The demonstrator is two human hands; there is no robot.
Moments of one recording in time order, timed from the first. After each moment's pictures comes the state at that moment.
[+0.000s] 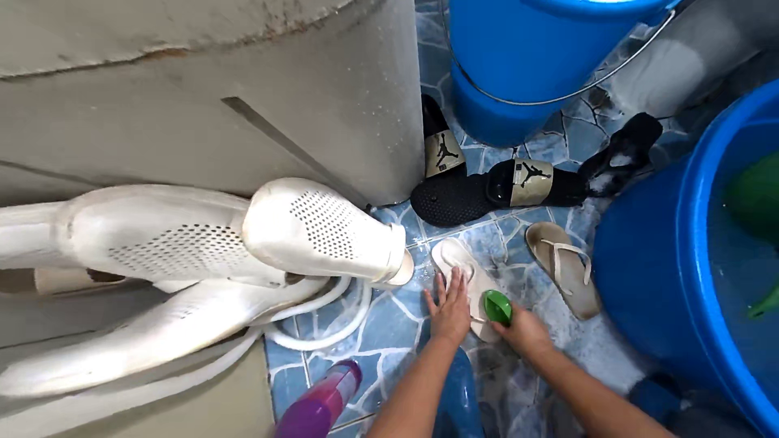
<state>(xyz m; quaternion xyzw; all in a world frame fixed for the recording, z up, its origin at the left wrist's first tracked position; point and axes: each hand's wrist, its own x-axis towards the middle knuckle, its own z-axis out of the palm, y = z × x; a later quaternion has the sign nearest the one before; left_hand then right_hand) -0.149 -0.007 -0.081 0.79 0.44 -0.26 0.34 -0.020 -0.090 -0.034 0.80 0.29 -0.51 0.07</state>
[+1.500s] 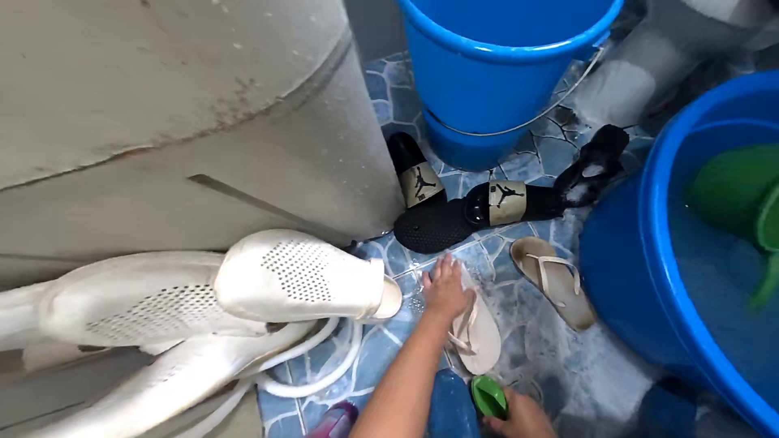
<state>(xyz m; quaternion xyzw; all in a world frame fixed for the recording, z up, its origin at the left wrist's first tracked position) -0.091 0.069 -0.053 0.82 0.41 -0.24 0.33 -0.068 -0.178 -0.040 0.72 0.24 -0.65 0.02</state>
